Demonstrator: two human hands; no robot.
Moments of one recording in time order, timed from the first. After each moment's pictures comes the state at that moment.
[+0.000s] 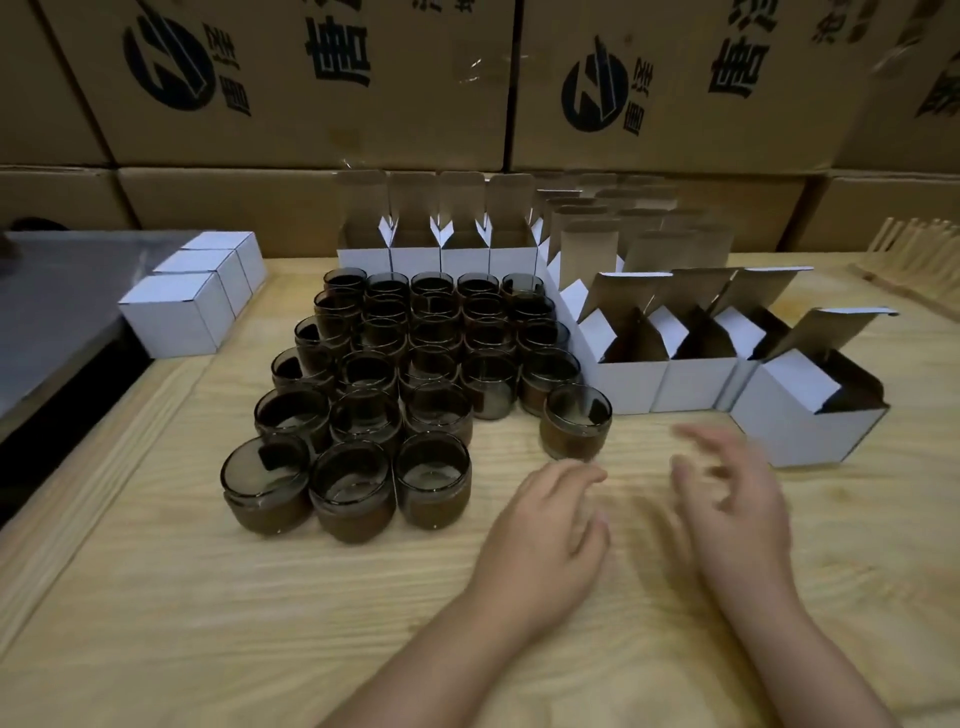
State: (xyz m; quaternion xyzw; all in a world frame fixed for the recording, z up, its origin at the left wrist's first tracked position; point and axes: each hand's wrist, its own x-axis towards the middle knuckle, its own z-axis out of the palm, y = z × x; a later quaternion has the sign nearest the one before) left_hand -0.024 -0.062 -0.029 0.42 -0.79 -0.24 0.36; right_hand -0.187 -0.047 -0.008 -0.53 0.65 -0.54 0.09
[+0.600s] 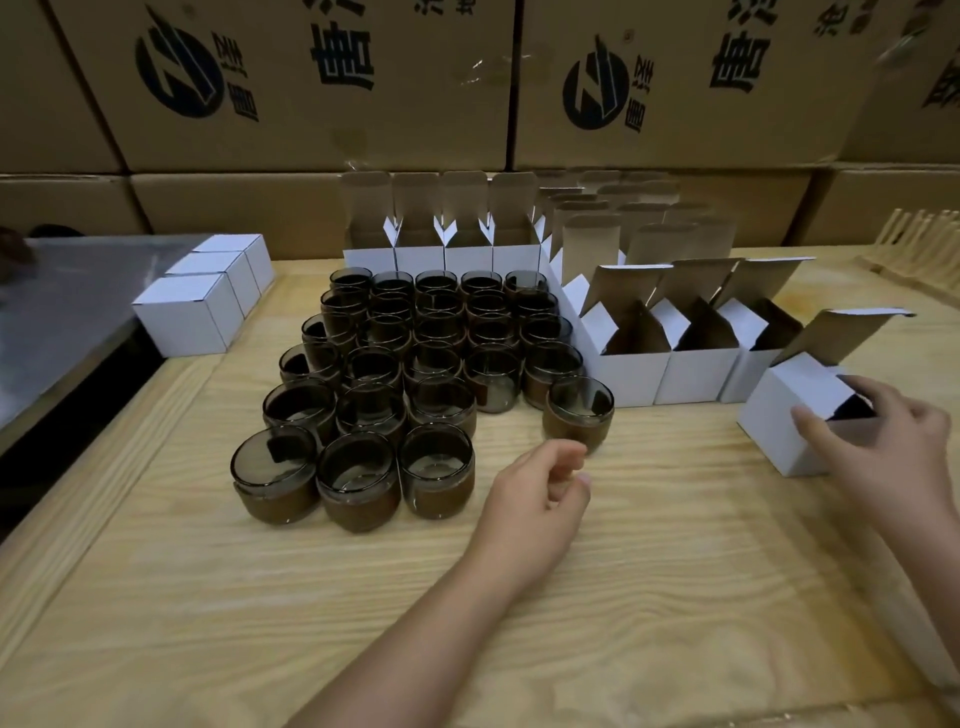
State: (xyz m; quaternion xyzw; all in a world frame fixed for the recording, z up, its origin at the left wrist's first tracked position) left_hand -0.022 -0.080 -0.029 0.46 -0.69 -0.39 0.40; right_hand -0.307 -0.068 0.005 -0.42 0.77 -0.46 0.09
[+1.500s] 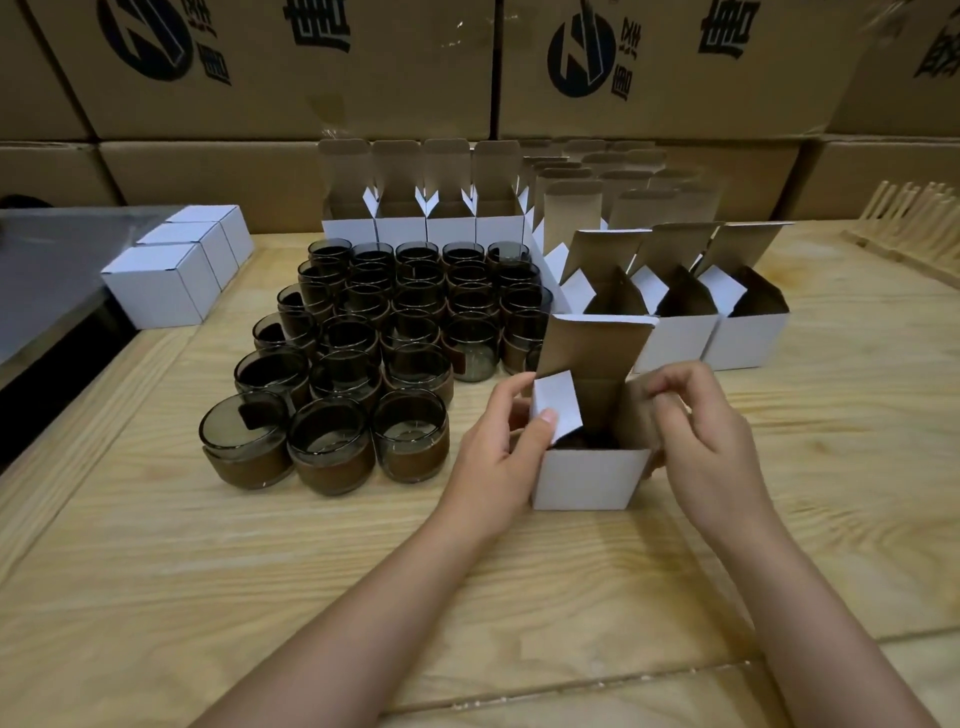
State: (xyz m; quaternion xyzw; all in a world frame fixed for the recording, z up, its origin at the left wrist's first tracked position) left_hand -0.021 -0.080 -0.023 0.40 -0.65 -0.46 0.46; right_hand -0.186 -0.040 0.012 -0.58 0.59 -0.53 0.21
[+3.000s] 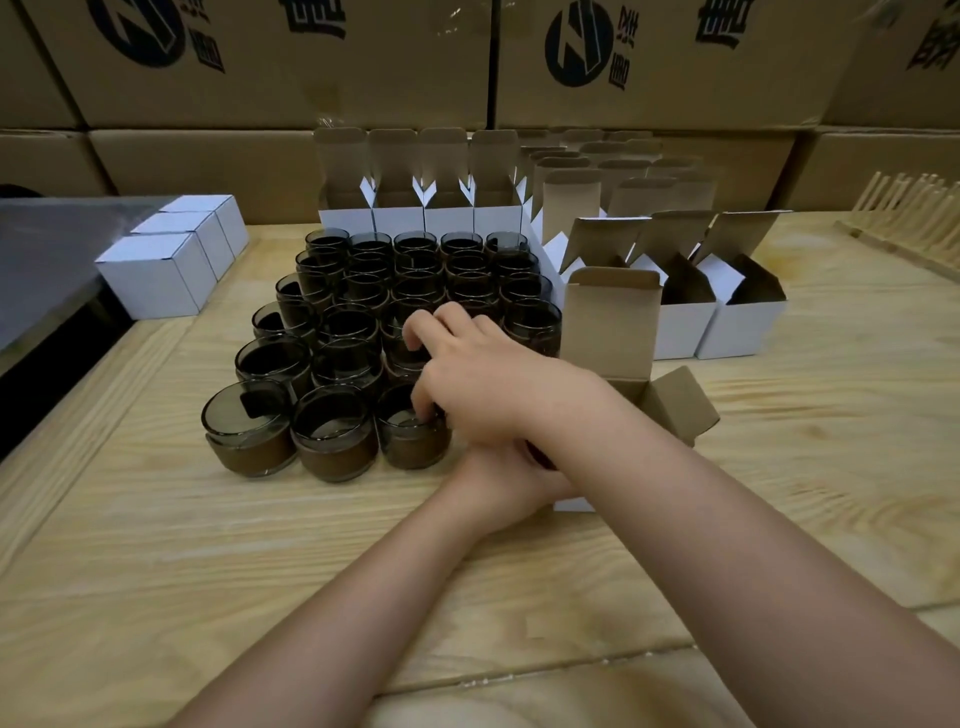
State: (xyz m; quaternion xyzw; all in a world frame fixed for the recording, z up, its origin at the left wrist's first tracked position) left_hand -0.016 -0.079 -0.021 0.46 -0.79 -0.31 0.25; right_hand -0.066 -0.097 0.067 -0.91 0.40 0.01 -0.09
